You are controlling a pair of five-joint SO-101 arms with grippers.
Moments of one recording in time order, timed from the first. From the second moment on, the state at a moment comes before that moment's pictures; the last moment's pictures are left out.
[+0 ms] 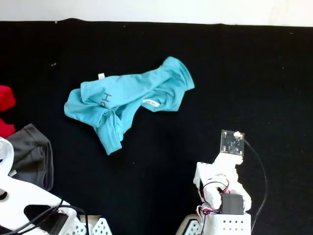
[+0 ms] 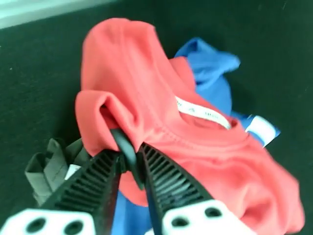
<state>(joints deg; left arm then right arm) -70.1 49.0 -92.4 91.8 -19.3 -3.0 -104.6 95.7 71.1 -6.5</state>
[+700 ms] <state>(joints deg) -62.6 28.2 -90.1 101.4 -26.7 -3.0 -104.6 95.7 71.1 -6.5</state>
